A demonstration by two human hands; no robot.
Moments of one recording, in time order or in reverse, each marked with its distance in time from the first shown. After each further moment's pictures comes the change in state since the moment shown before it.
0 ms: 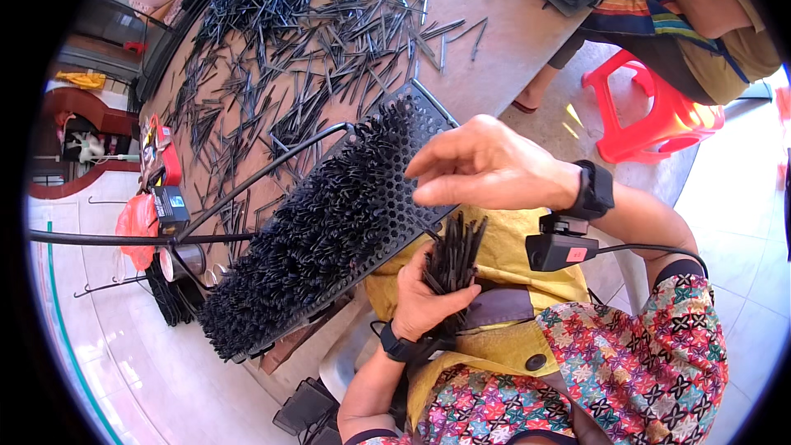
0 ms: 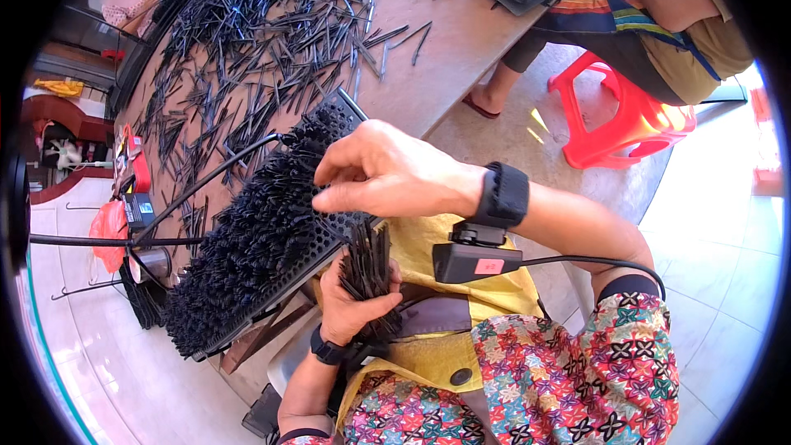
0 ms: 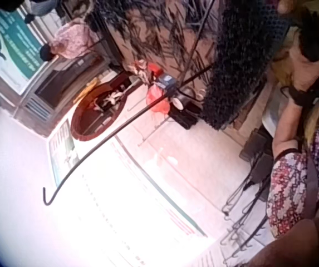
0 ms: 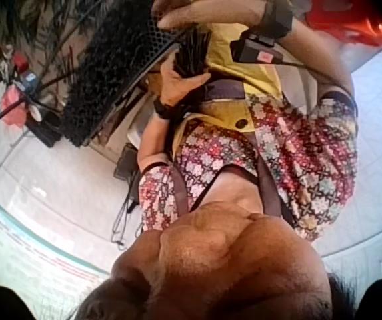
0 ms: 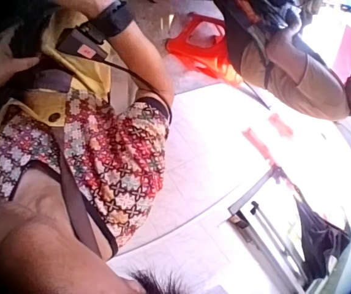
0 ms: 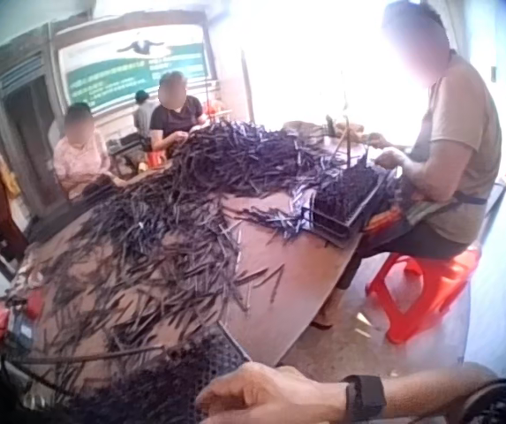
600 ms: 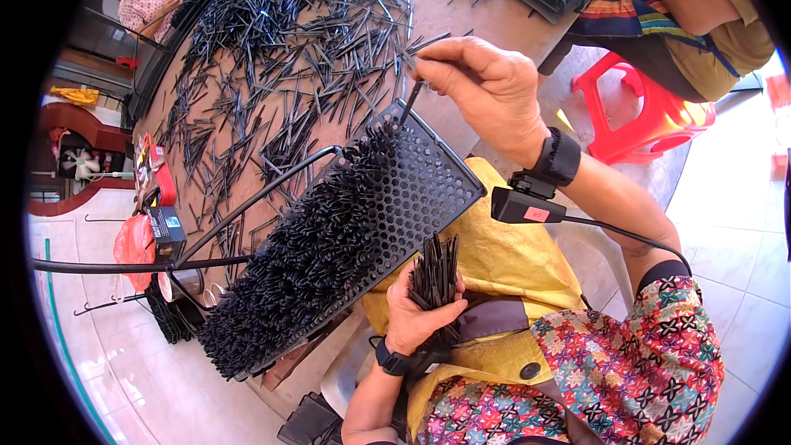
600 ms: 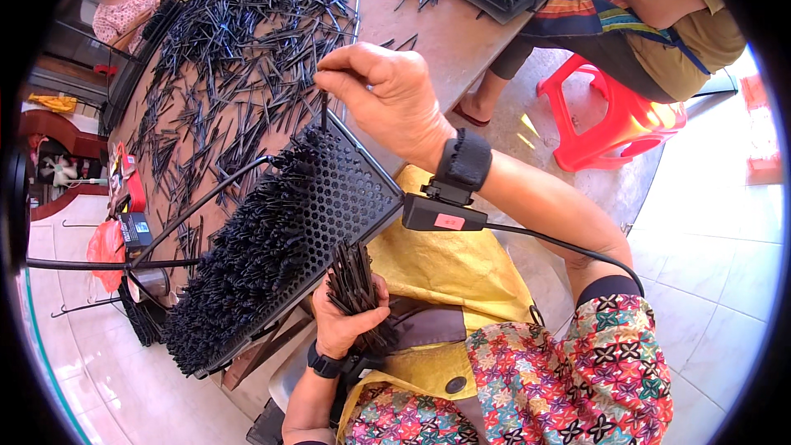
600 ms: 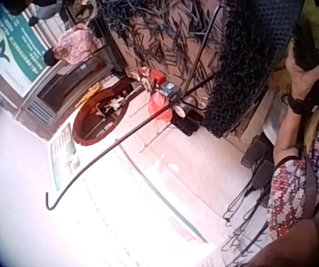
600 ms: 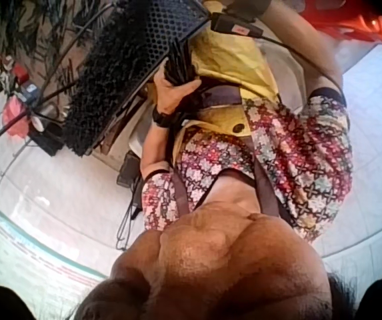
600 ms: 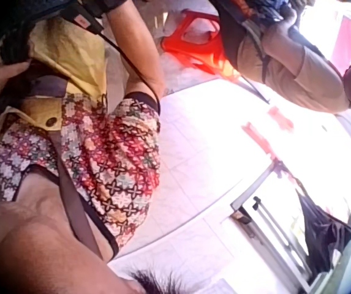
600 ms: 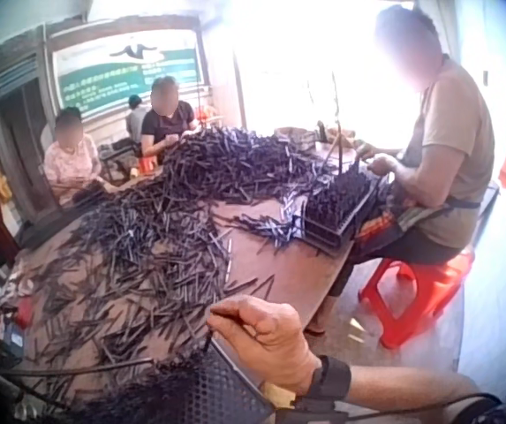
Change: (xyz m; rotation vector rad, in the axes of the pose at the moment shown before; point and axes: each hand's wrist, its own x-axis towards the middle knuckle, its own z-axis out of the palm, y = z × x) left_hand 0.004 0.004 -0.002 -0.037 0.004 0.026; right_hand 0.041 0.013 -0.038 -0.337 0.819 -0.544
